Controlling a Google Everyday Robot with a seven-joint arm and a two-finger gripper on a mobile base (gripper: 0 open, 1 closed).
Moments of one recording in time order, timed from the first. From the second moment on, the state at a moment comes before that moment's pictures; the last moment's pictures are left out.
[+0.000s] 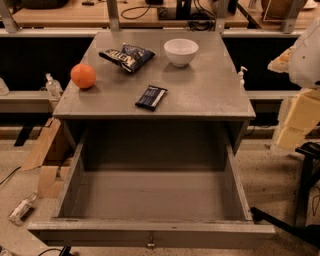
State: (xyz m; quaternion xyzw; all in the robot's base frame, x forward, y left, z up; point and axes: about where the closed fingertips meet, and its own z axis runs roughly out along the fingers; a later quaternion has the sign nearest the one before) arm 0.438 -0.217 0.976 -0.60 0.78 -0.03 0.16
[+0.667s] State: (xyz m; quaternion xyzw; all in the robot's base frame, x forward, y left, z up) arm 0.427 -0.216 0.951 -0.60 0.78 -0.01 0.17
